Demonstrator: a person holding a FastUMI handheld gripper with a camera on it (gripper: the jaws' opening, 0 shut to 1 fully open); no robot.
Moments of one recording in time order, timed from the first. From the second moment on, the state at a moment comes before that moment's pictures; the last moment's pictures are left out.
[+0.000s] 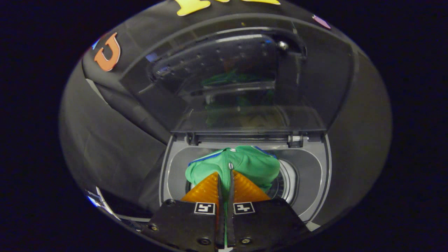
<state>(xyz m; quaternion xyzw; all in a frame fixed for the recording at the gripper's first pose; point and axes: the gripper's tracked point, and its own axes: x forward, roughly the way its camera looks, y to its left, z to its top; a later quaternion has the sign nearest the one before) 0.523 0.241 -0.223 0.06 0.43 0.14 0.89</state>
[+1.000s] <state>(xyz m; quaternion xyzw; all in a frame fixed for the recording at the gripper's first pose) 0.538 0.227 -0.277 0.04 0.45 0.10 0.89</state>
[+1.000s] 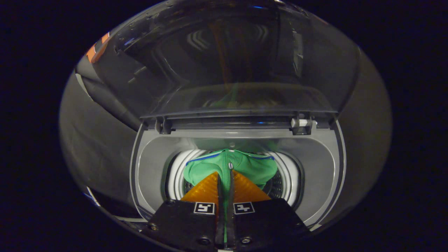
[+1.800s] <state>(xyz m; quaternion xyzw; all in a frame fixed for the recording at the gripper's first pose) 0.537 0.231 -0.263 -0.01 0.43 0.12 0.90</state>
